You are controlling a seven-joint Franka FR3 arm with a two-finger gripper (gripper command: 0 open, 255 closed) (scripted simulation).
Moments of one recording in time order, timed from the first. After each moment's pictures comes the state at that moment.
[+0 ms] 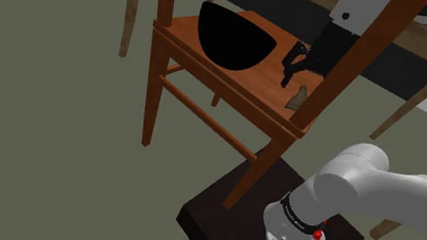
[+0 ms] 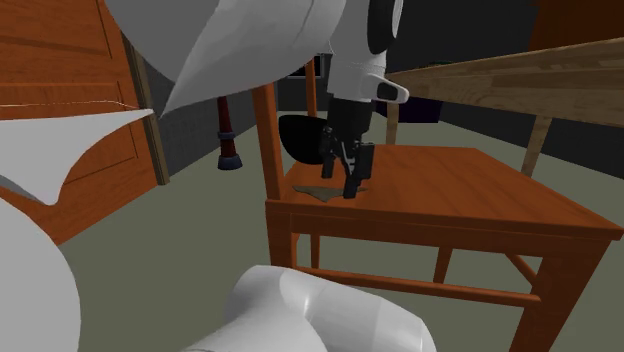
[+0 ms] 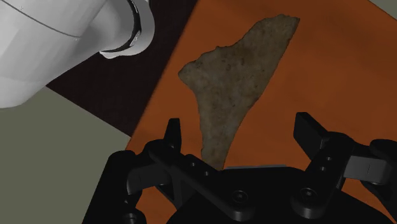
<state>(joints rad) -0.12 -1.04 0.05 -2.48 0.16 1.40 0.83</state>
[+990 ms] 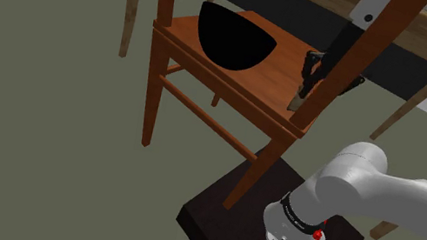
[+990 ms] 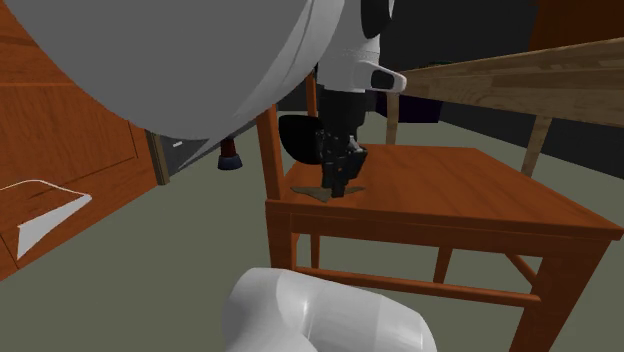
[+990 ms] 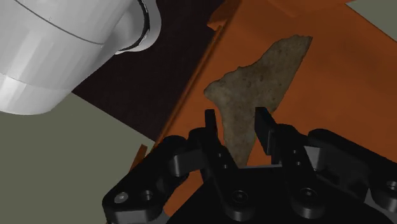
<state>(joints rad) -0.06 -1.14 0.04 -2.49 0.12 1.35 0.87</state>
